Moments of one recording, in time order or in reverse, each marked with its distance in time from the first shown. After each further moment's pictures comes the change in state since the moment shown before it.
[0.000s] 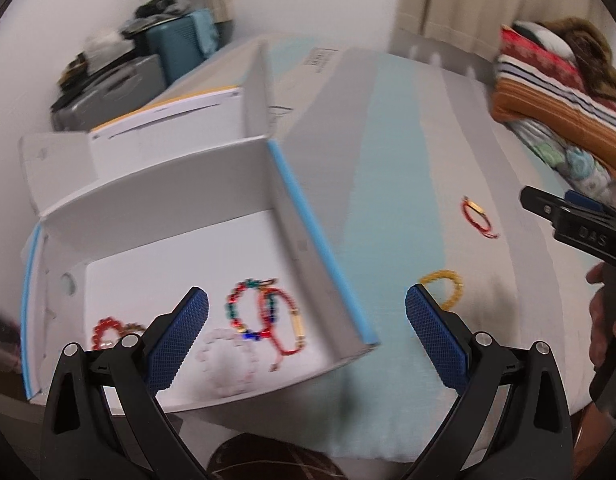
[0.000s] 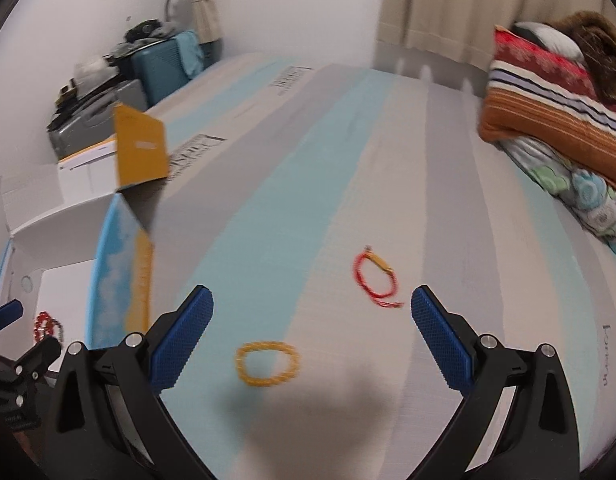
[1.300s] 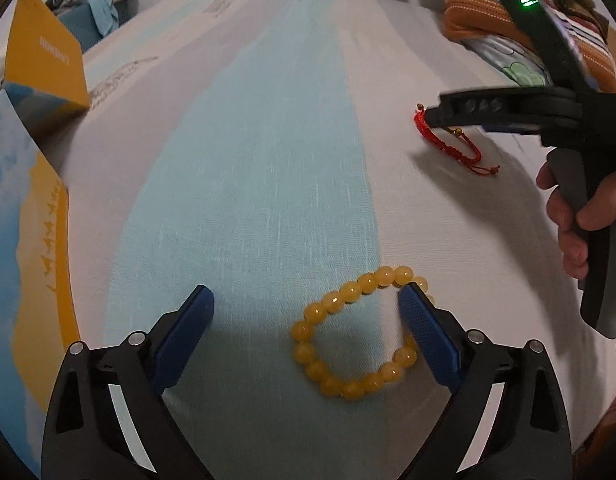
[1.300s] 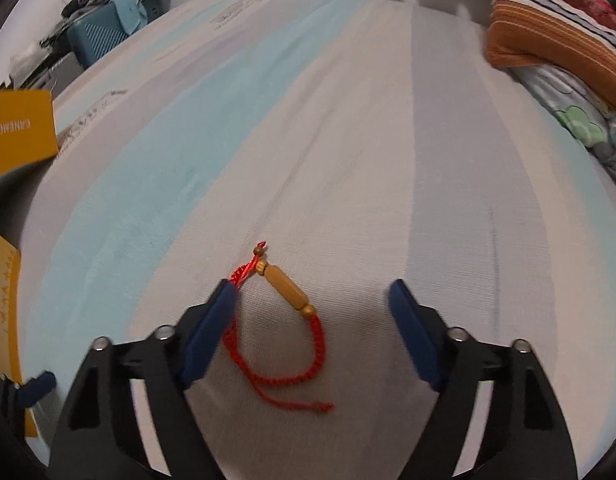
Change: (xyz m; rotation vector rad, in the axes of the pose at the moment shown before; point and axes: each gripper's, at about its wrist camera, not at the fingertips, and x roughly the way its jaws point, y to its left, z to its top) left arm 0.189 -0.132 -0.020 0.155 0.107 -0.116; right arm 0.215 -0.093 0.003 0.041 0.182 -0.007
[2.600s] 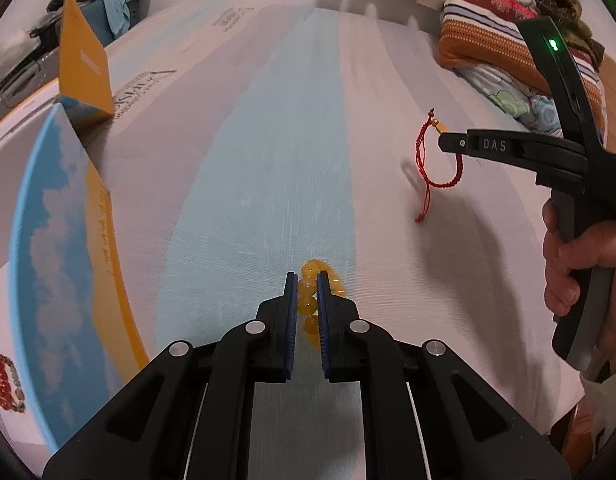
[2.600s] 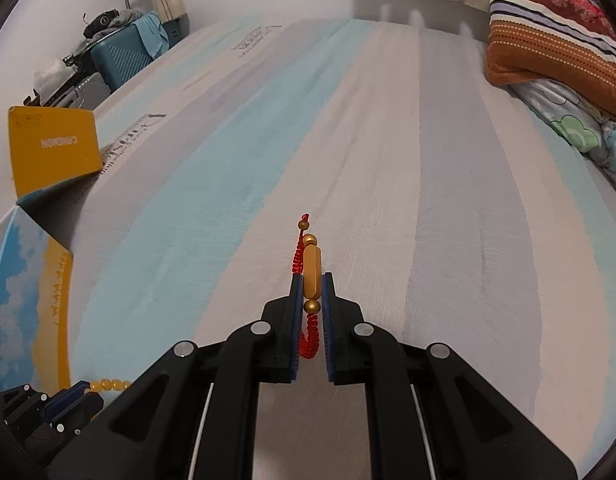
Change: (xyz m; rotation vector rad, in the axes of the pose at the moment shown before) left arm -0.071 0.017 0.007 -0.067 -0.018 -0.061; right arm -0.075 0.014 -0.012 0.029 -0.075 0.066
